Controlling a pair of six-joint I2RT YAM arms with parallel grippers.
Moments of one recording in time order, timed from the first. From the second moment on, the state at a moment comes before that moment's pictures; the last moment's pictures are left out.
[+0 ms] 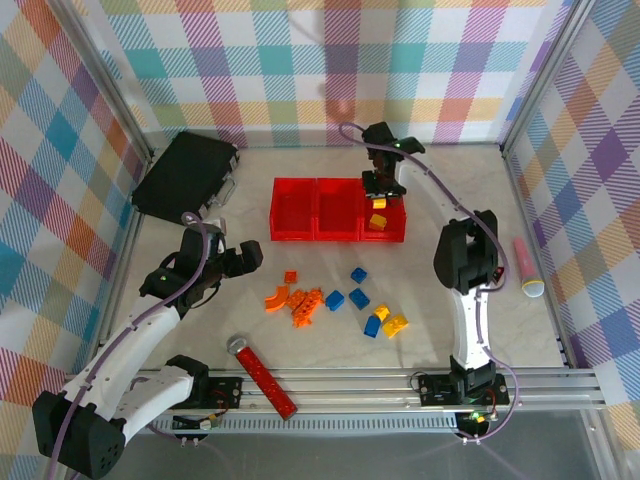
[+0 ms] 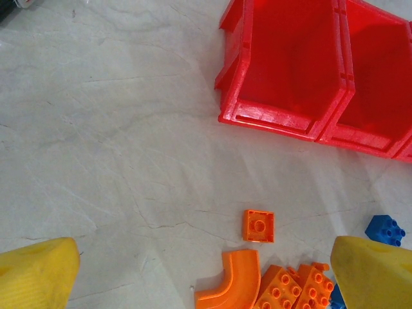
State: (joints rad) left arm -0.36 0.92 0.77 -0.61 -0.07 -0.52; right arm 0.40 2.17 2.08 -1.11 0.13 0.28
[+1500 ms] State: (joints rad) left arm -0.41 0.87 0.77 -0.61 -0.07 -0.53; right arm 0.40 1.36 1.27 -1.08 -0.07 0.48
